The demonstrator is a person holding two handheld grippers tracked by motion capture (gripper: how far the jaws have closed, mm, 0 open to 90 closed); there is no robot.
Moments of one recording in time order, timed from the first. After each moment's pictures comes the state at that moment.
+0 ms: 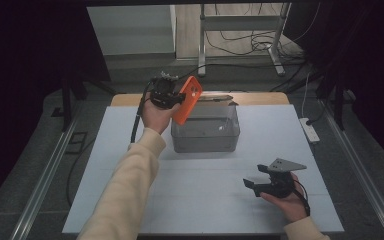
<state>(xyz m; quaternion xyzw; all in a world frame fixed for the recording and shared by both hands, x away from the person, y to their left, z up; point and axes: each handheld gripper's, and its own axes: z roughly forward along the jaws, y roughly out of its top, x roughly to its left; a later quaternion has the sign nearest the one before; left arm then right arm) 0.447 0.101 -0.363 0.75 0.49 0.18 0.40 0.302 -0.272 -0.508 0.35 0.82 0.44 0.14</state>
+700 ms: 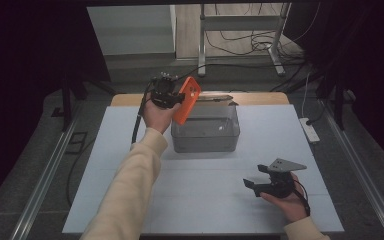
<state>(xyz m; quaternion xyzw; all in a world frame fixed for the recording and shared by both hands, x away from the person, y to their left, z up) 0.453 0.099 -0.370 0.74 0.51 0.18 0.39 0.302 -0.272 -0.508 0.35 0.82 0.44 0.14</state>
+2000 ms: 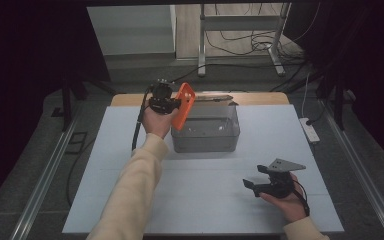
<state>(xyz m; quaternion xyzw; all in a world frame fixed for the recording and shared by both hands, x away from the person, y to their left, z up) 0.447 0.102 -0.388 0.73 0.55 0.18 0.37 0.302 -0.271 -0.510 0.35 0.82 0.44 0.14</state>
